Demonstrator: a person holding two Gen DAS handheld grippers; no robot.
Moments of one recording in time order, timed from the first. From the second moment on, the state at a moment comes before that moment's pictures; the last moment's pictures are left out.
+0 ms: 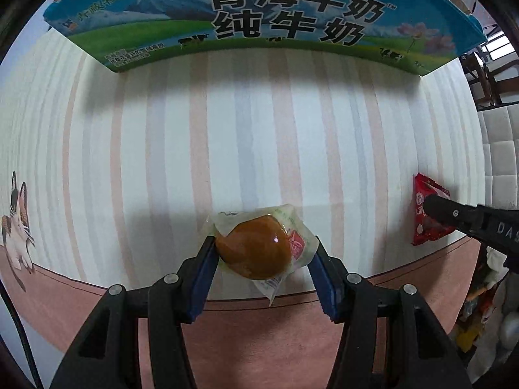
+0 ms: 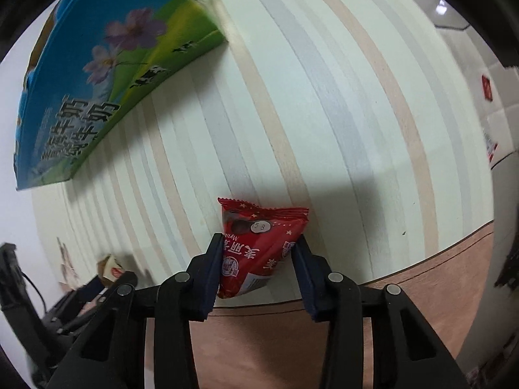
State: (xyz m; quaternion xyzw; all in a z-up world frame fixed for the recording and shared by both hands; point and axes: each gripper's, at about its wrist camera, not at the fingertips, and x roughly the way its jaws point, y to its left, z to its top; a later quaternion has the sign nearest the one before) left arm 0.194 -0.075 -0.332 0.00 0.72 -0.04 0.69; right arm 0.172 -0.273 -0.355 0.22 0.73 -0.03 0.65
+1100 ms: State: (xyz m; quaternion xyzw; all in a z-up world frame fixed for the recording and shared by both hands) left arm 0.191 -0.072 -0.352 0.00 0.73 -0.04 0.68; right arm 0.166 -0.219 -0.357 0.18 0.74 0.00 0.64
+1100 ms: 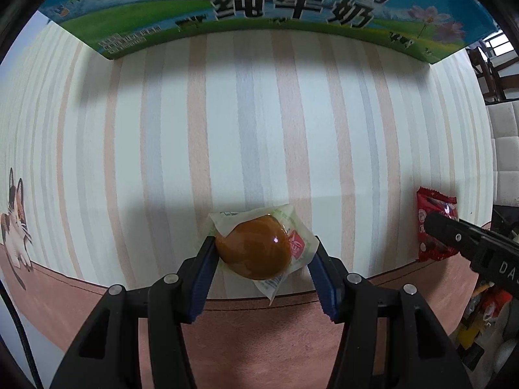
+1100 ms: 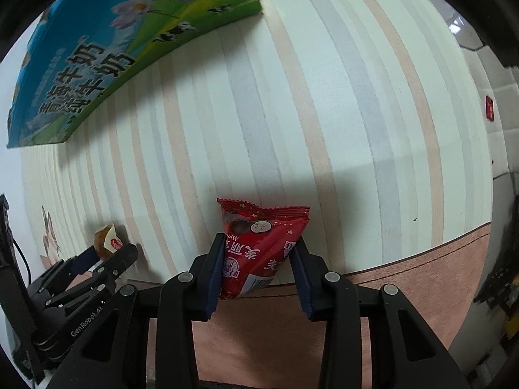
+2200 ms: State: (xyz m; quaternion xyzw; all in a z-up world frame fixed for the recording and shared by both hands) left arm 0.449 -0.072 -0.180 0.00 0.61 -0.07 0.79; right arm 0.443 -0.219 -0.183 0.18 0.59 0.05 0.78
